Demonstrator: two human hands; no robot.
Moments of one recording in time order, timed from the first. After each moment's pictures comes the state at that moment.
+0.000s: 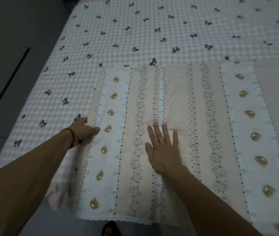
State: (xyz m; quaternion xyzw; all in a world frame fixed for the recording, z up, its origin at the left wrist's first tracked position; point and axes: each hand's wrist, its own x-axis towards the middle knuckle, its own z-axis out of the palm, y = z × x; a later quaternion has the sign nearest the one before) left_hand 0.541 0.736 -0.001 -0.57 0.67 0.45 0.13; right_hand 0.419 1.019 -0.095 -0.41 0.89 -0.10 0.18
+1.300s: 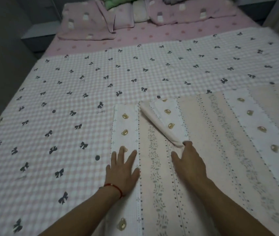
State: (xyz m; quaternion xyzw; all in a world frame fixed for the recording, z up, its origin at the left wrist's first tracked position) left_hand 0.374 1.016 -0.032 -0.24 0.94 0.14 0.17; right_hand 0.233 1.215 -0.015 -0.08 0.95 -0.26 0.17
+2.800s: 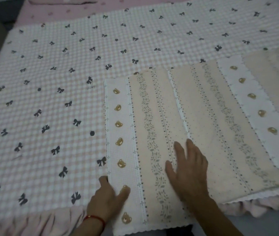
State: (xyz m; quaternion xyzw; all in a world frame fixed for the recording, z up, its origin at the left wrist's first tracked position) left_hand 0.503 1.061 -0.002 -0.45 0.78 0.34 0.27; right_hand 0.350 1.275 -0.037 -0.18 0.97 -0.14 0.07
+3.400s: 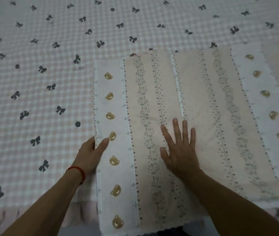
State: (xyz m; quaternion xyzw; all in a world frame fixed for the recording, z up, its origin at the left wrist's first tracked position) left_hand 0.416 0.999 -0.026 -0.45 0.72 0.52 0.10; right_hand 0.268 1.272 -0.099 -0.36 0.93 -0.04 0.06
